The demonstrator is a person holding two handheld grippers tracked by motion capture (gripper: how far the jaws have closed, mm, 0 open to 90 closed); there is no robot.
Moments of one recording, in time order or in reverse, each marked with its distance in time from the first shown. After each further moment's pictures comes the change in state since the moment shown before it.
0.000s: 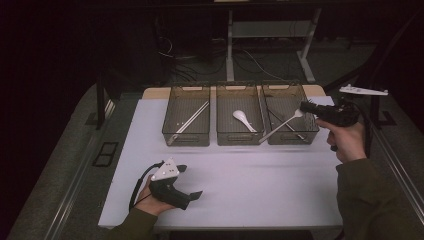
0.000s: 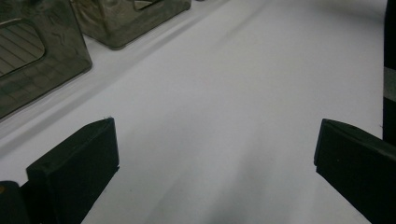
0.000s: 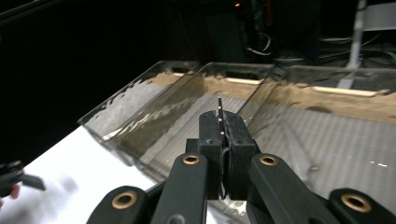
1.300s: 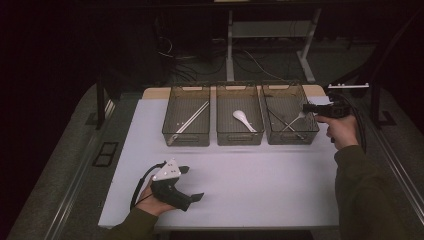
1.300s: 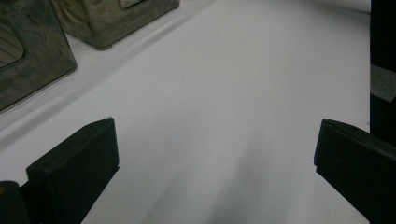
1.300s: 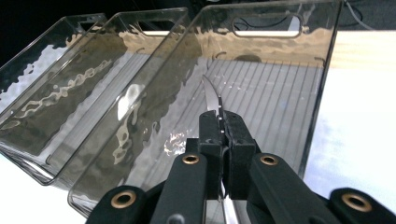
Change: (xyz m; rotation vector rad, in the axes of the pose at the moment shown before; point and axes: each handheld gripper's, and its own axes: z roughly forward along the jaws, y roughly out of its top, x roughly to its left) left arm -0.002 0.000 0.004 0.008 -0.048 0.008; right arm -0.073 -0.008 0.046 0.206 -0.182 0.084
